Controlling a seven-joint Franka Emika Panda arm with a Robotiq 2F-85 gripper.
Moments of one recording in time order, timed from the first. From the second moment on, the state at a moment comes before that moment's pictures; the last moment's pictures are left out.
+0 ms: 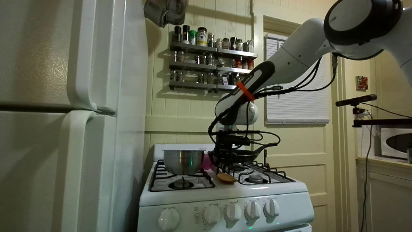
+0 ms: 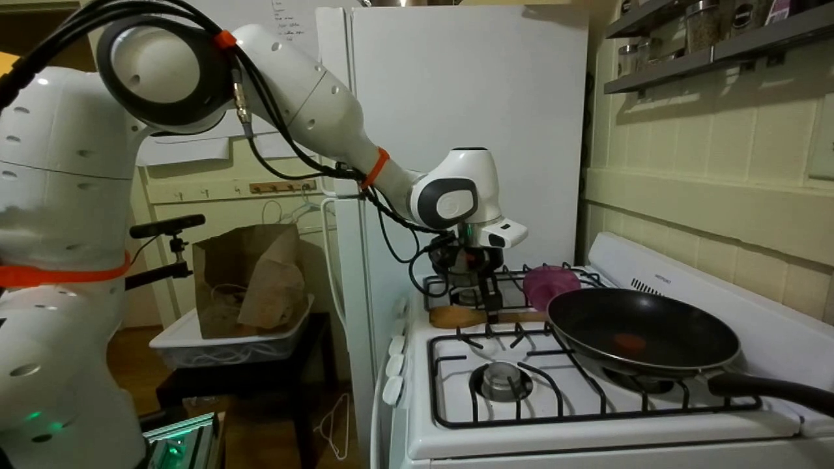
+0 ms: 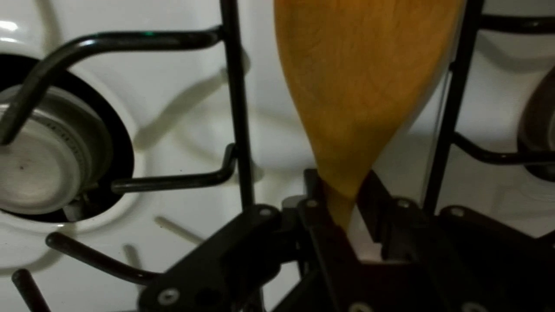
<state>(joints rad) 0.10 0.28 -0.03 -1.97 0.02 2.40 0.47</state>
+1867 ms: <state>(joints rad) -0.10 0.08 -0.09 -2.03 -0.41 2.88 0.82</state>
